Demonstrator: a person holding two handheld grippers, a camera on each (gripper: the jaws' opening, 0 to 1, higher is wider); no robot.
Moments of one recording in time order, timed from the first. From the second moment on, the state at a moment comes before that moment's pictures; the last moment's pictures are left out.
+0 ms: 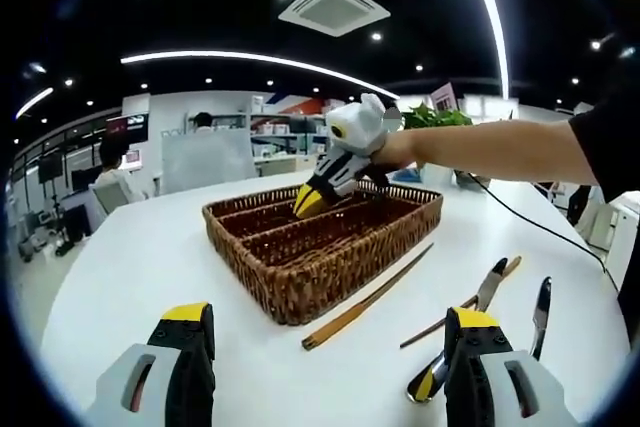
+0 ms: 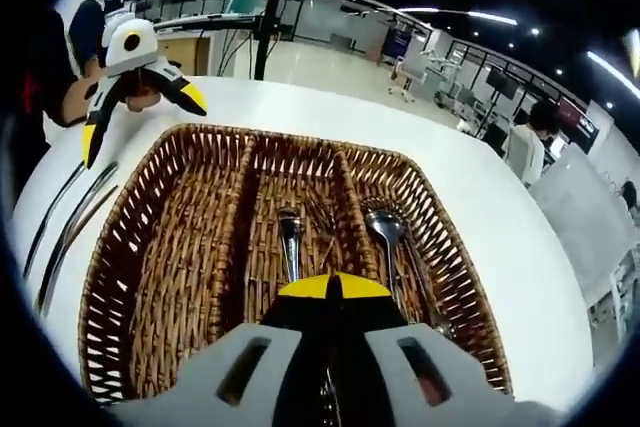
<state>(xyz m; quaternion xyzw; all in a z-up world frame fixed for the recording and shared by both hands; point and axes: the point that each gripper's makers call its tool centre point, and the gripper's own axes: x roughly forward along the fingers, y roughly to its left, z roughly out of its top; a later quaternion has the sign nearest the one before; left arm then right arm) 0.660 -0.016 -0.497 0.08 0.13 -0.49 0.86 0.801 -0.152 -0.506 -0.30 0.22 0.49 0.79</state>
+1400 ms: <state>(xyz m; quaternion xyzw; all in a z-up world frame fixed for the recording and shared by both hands) 0.669 -0.011 -0.482 0.06 0.10 -0.48 0.87 0.743 -0.210 -0.447 -0.16 0.16 0.36 0.90</state>
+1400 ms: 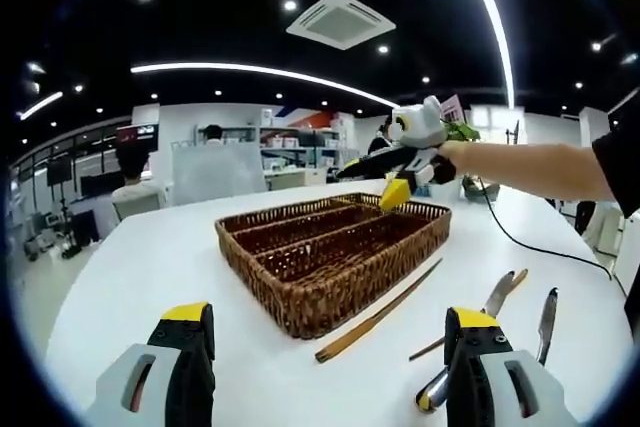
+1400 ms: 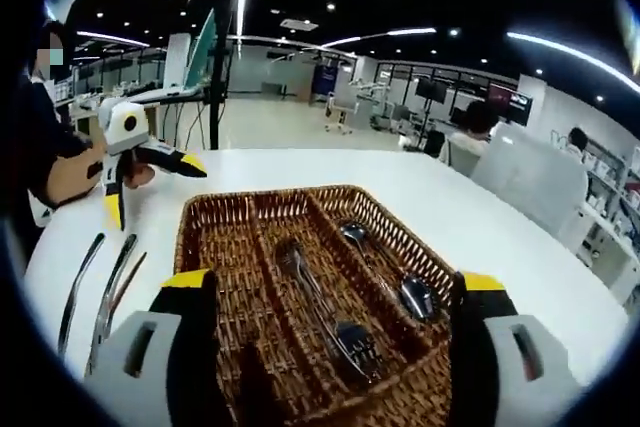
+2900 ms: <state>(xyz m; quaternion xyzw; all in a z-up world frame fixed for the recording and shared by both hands) 0.646 -0.024 -0.476 0.10 0.06 -0.52 0.85 0.562 -0.287 -0.449 -0.10 0.08 0.20 0.97</state>
